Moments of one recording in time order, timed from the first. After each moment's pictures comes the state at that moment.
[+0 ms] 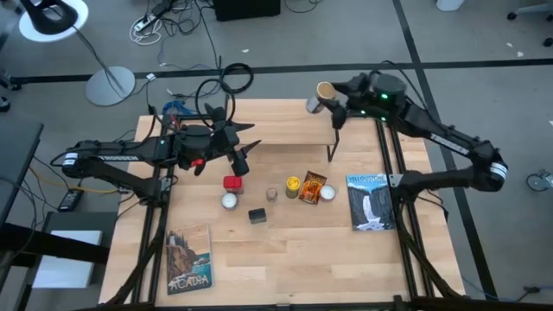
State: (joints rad) left arm 0.01 1.17 1.16 -0.21 -0.49 0.20; right arm -0.59 1.05 1.06 -0.13 -0.02 -0.02
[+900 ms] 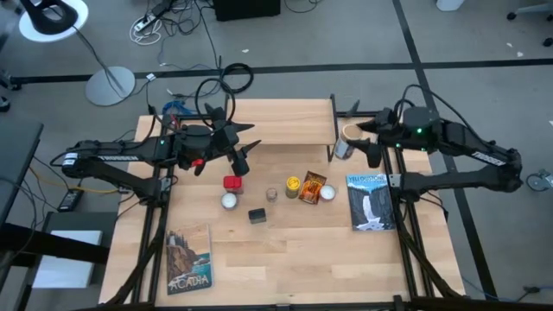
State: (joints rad) left arm 0.01 1.17 1.16 -0.21 -0.49 0.15; right arm -0.21 0.73 1.04 -0.72 0.17 0.22
